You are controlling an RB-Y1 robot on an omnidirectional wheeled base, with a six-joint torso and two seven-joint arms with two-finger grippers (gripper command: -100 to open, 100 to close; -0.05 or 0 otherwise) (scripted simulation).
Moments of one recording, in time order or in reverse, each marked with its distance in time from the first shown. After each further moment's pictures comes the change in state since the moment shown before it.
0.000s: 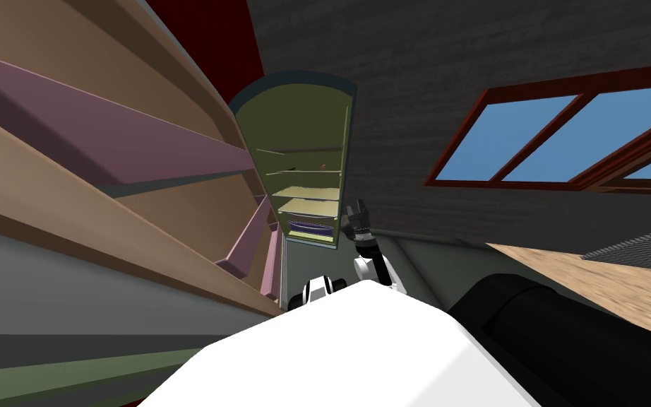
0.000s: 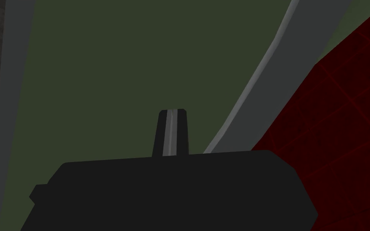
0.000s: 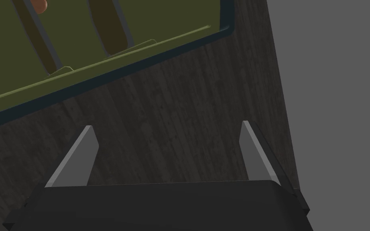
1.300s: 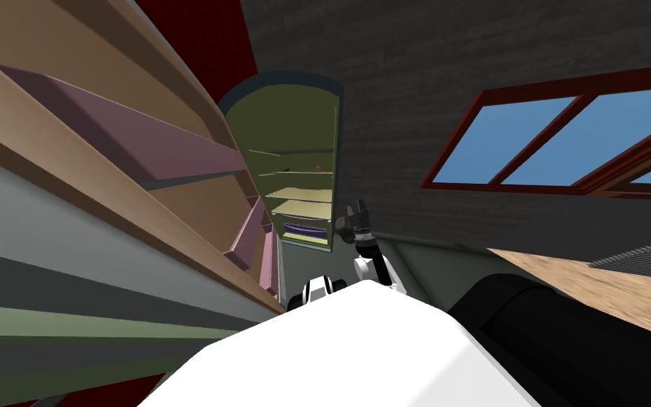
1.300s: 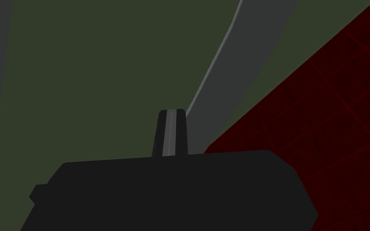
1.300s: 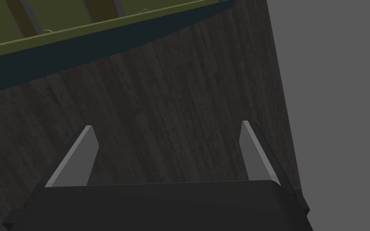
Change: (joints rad) left arm -0.003 -0.022 0.010 0.005 0.016 0.067 0.008; right arm 0.000 0.000 0.000 0.000 0.000 0.000 0.000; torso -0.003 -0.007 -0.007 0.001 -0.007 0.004
